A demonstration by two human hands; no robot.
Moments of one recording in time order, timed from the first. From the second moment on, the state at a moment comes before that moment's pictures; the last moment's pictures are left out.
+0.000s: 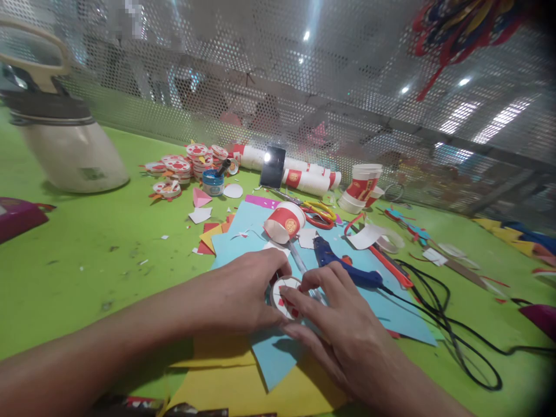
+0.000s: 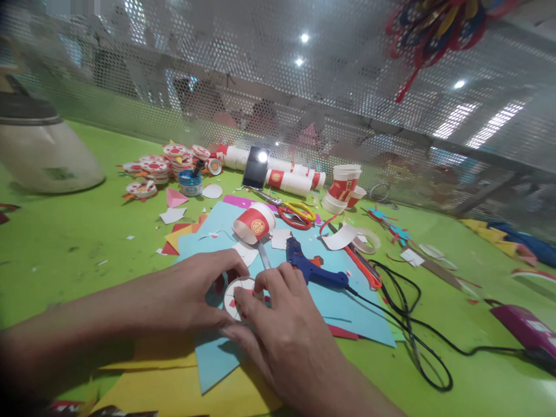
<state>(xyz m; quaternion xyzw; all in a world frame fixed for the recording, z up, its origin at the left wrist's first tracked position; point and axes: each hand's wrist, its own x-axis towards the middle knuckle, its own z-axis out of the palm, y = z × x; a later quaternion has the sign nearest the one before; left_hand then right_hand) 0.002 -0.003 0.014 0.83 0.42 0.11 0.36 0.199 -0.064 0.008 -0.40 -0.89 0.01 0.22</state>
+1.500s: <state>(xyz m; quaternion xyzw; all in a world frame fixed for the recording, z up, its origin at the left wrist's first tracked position) 0.000 0.004 0.004 0.83 0.30 0.27 0.40 0.200 -0.050 0.014 -0.53 -0.57 0.48 0.41</state>
